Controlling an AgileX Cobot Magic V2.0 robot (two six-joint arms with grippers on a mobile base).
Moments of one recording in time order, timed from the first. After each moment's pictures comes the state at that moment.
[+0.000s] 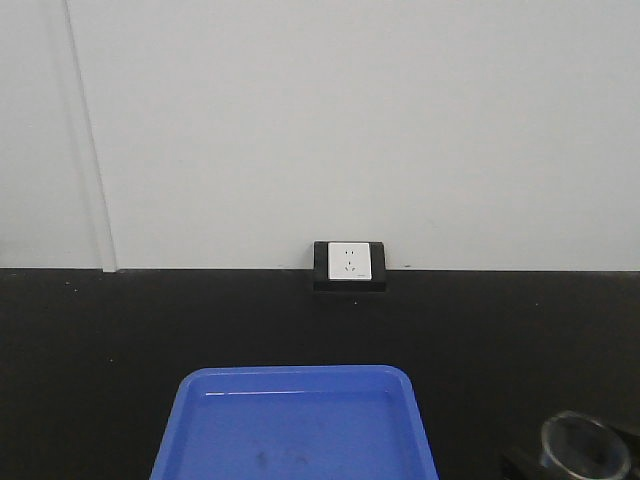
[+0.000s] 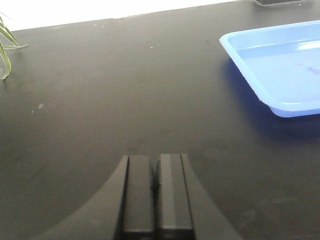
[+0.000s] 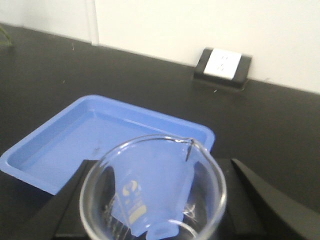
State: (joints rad) left arm -0.01 -0.02 0.03 0.06 0.37 0.02; right arm 0.49 0.71 -0.47 -0.55 0.11 0.56
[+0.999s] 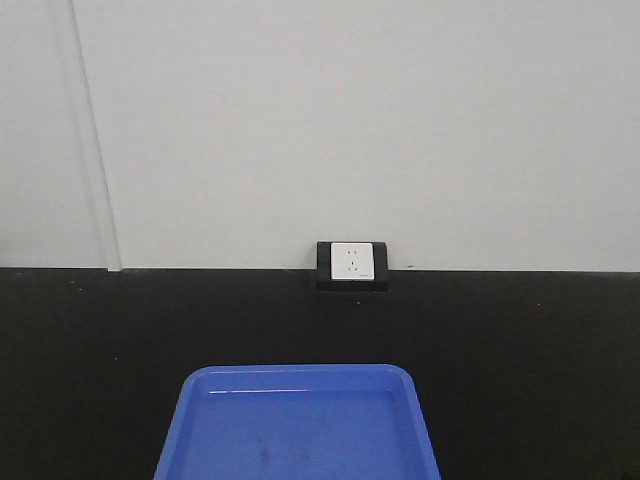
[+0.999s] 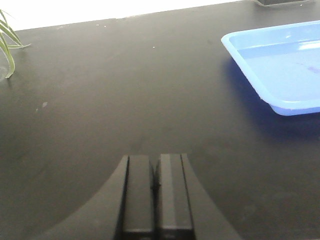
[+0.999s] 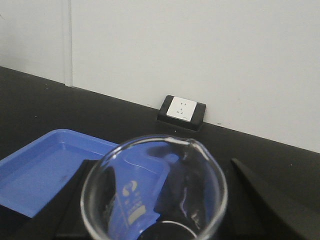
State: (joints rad) left arm -0.01 -0.02 0.03 0.06 0.37 0.02; right arm 0.49 0.42 -0.43 -0.64 0.24 0.55
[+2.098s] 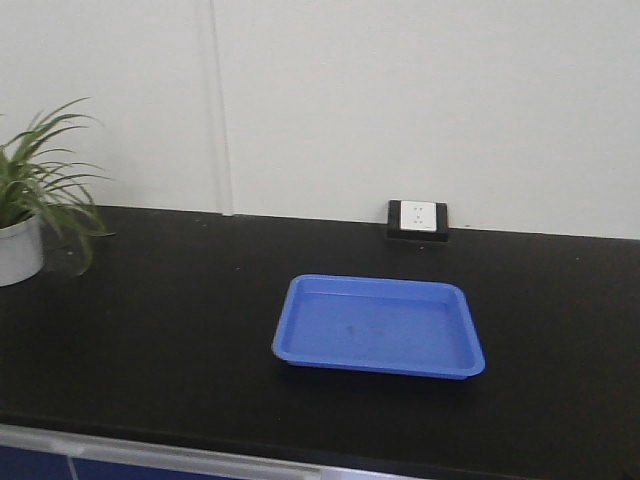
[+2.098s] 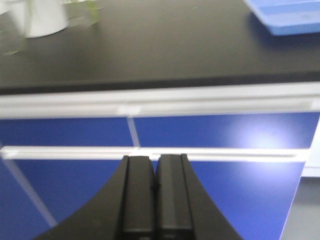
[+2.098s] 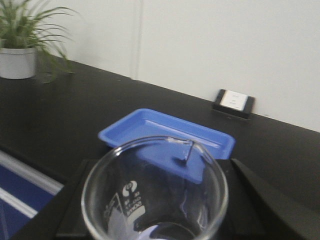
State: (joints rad) left arm -0.01 -0.02 0.03 0.06 0.37 0.02; right arm 0.49 0.42 -0.43 -0.64 0.24 0.55
